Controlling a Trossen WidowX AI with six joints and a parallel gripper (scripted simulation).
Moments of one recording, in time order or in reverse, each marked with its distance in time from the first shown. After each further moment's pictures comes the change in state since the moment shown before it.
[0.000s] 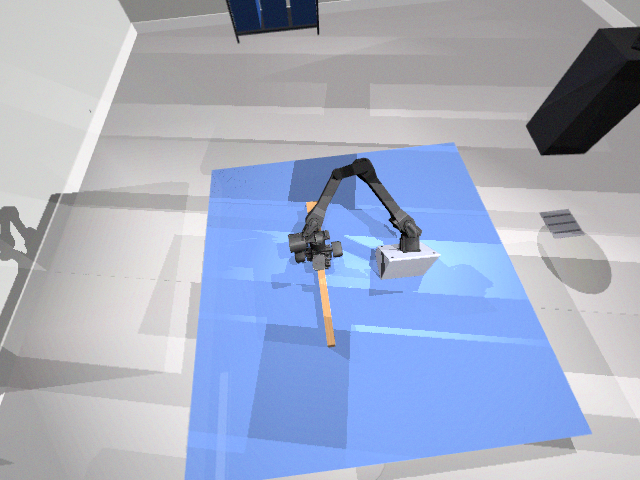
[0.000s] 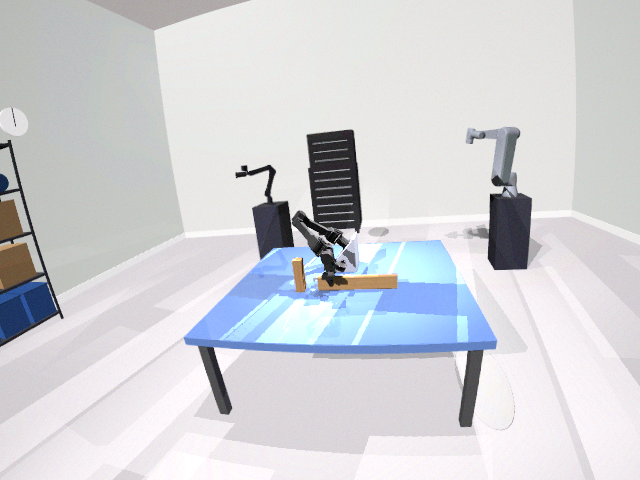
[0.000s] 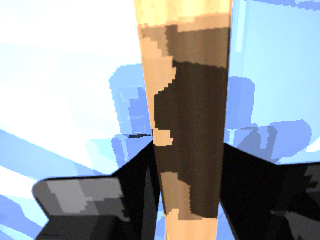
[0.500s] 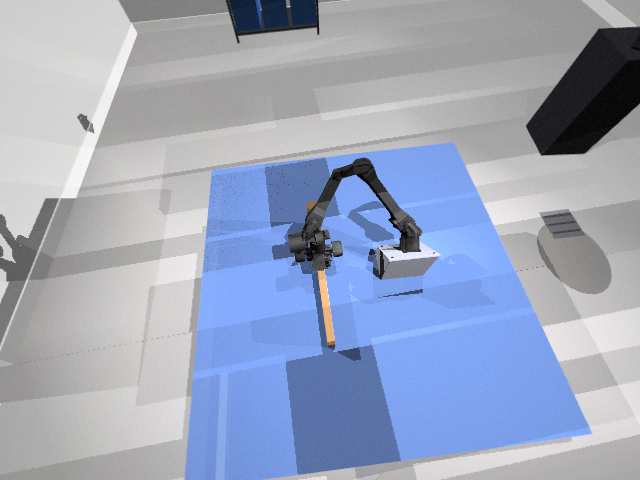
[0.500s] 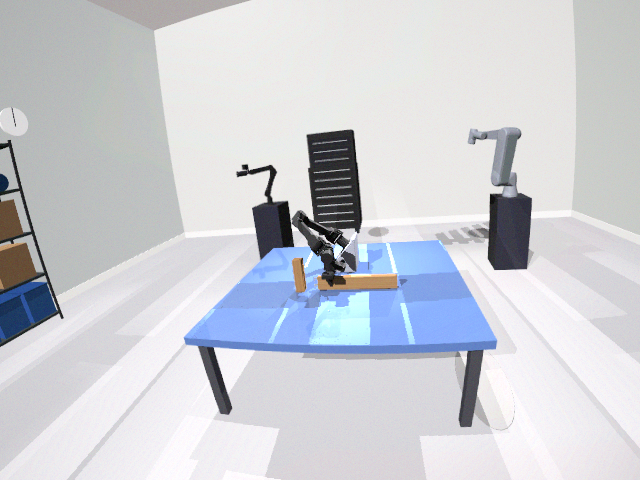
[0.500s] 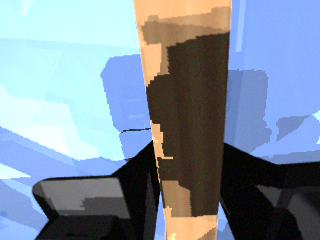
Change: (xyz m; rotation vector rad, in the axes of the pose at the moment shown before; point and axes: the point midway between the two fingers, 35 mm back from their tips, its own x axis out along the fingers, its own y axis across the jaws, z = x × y) arm -0.003 0.000 0.000 0.000 0.000 0.000
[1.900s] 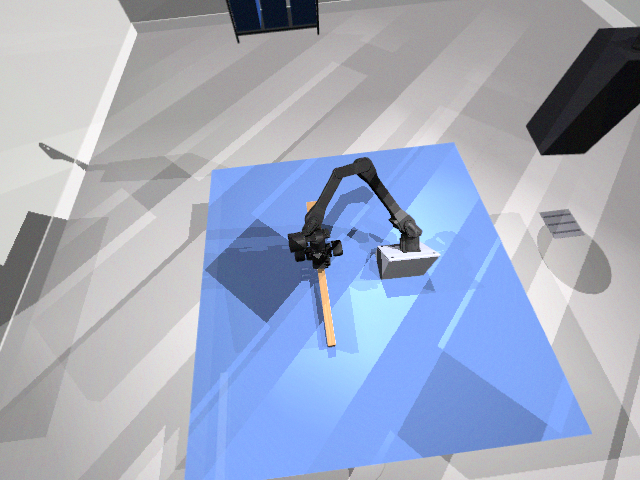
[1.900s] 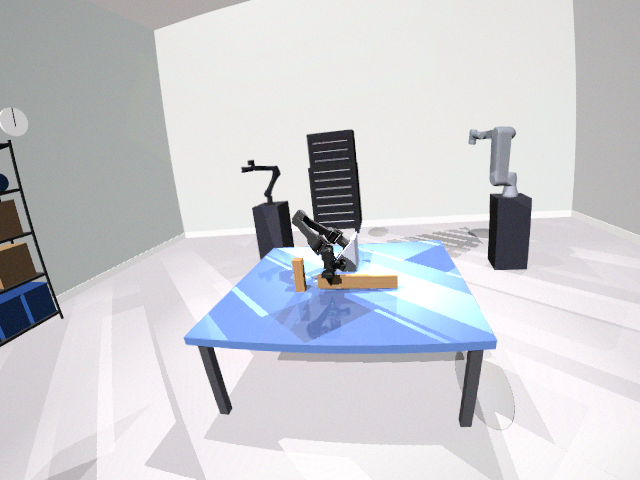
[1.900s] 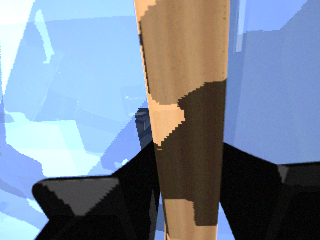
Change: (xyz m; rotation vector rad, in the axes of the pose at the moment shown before) arm -0.007 0.000 0.000 -0.002 0.001 0.000
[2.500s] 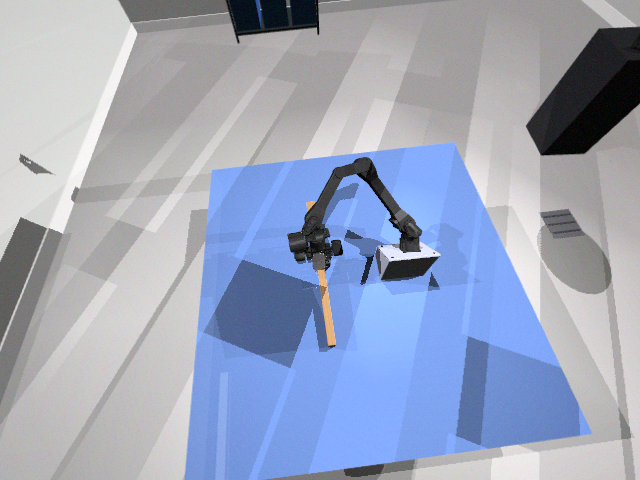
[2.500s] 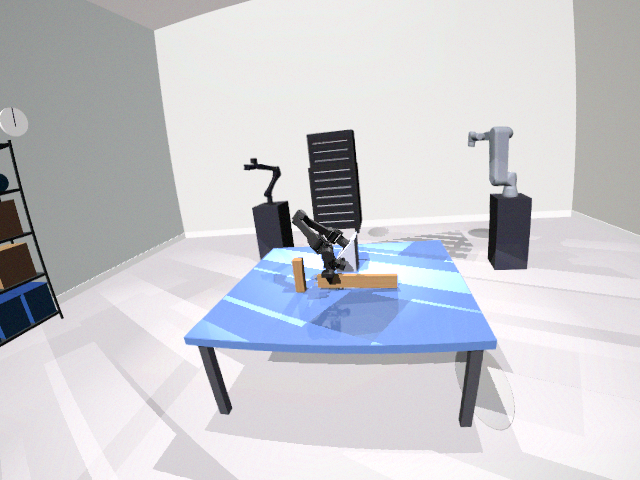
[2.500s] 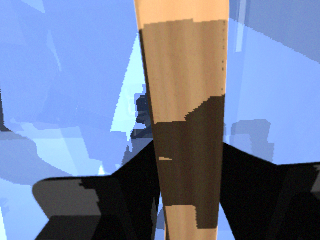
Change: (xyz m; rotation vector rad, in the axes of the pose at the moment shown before) arm -0.003 0.000 0.000 -0.001 0.001 0.000
